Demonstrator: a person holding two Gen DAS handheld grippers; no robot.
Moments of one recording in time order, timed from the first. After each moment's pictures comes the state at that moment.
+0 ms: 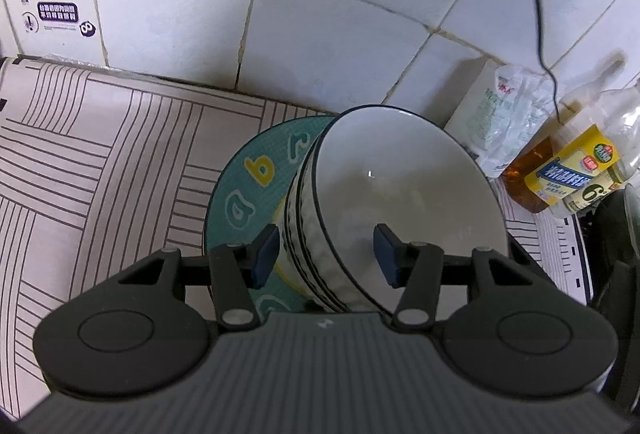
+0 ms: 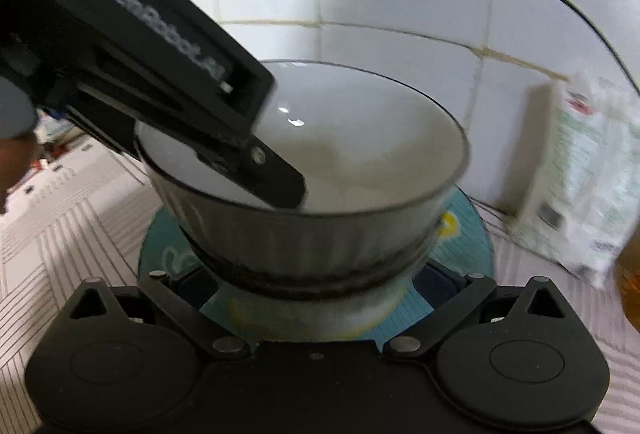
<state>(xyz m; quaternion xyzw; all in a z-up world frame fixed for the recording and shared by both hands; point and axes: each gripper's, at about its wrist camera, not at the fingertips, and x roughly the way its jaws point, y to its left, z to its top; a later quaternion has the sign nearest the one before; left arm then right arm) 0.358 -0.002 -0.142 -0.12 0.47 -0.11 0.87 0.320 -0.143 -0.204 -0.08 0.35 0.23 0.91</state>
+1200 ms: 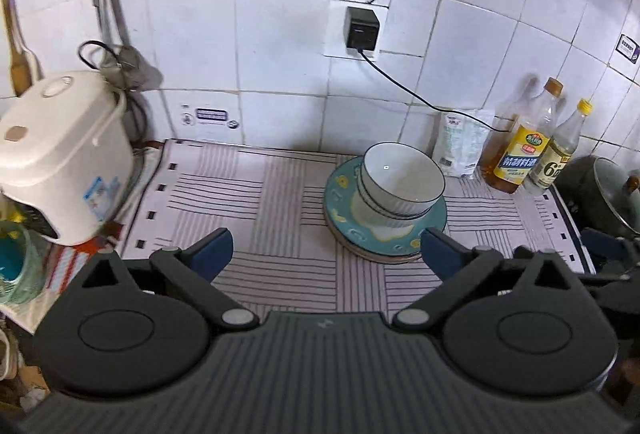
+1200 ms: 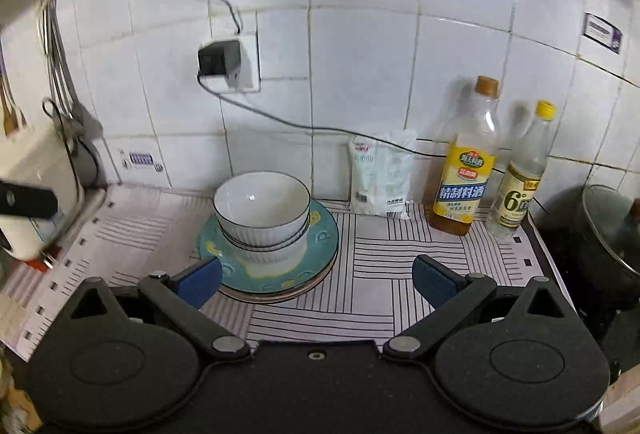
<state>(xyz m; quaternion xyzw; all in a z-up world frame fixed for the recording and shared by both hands) 0.140 0.069 0.029 -0.03 0.37 -0.05 0.93 0.125 -0.168 -0.022 0.01 0.33 0.01 0.95</state>
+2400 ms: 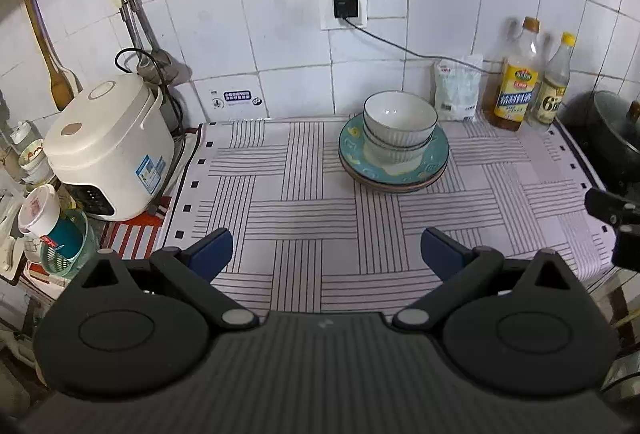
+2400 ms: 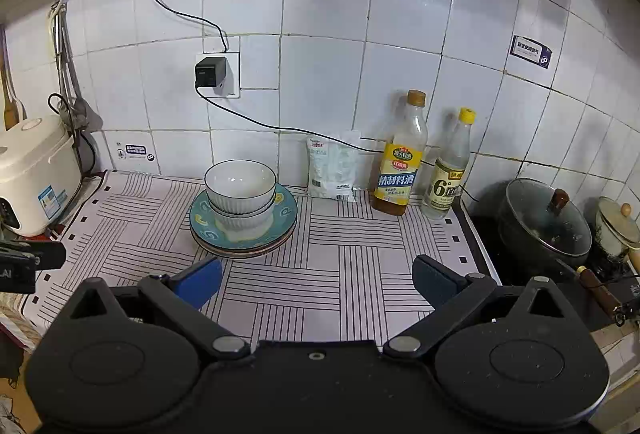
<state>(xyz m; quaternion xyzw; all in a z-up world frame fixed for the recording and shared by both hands) 0.043 0.045 0.040 0.06 0.39 -0.03 0.92 0.013 -0.167 0.033 -0.02 0.33 -0.05 0.94</state>
